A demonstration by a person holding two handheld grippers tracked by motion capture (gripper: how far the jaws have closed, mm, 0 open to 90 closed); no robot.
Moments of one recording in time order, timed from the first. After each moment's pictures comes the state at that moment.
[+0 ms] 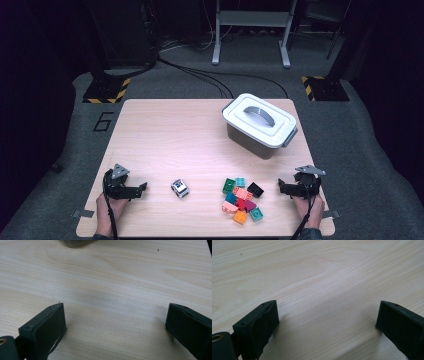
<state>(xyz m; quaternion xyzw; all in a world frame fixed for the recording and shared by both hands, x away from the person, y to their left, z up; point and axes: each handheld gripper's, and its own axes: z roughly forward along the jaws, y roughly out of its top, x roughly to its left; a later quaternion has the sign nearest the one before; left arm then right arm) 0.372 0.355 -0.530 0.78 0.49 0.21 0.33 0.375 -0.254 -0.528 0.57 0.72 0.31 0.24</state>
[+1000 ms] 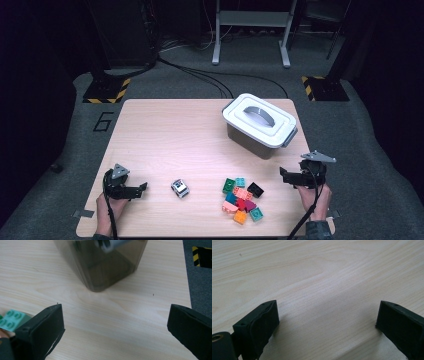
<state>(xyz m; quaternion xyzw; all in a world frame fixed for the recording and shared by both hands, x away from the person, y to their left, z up) 0.372 0.354 -0.530 0.78 0.48 0.21 0.34 0.377 -0.247 -0.453 0.55 0.72 0.35 0.24</state>
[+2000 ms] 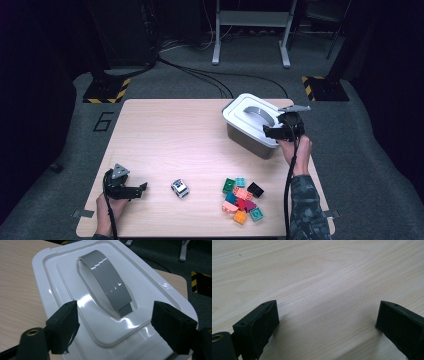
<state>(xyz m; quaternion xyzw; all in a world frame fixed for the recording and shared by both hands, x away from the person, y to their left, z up) 0.372 0.354 -0.530 0.78 0.48 0.21 0.34 0.486 -0.188 -0.377 0.51 0.74 0.34 0.26</state>
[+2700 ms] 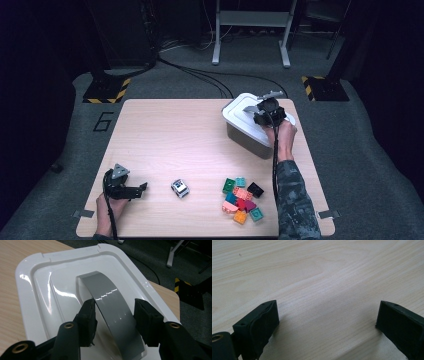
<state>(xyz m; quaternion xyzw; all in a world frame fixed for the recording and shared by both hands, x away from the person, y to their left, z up) 0.372 0.354 -0.530 0.78 0.48 0.21 0.34 0.532 -0.139 -0.372 0.49 0.76 0.28 0.31</state>
